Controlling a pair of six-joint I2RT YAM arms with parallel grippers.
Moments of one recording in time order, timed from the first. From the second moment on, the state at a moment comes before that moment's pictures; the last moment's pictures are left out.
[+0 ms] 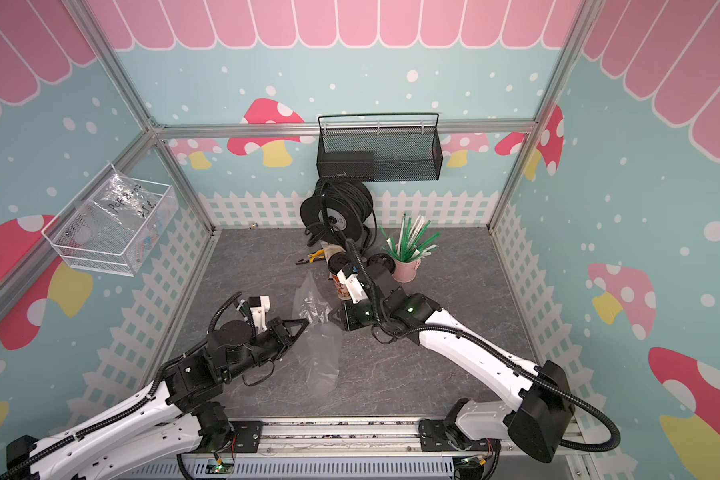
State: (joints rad) left arm -0.87 0.71 0.58 -0.21 -0.11 -1.31; right arm 0.80 1.29 1.13 -0.50 -0.35 0.52
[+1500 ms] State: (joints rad) left arm -0.84 0.80 0.98 -0.76 -0.25 -1.14; right arm 0.90 1.44 1.29 -0.38 -0.25 0.38
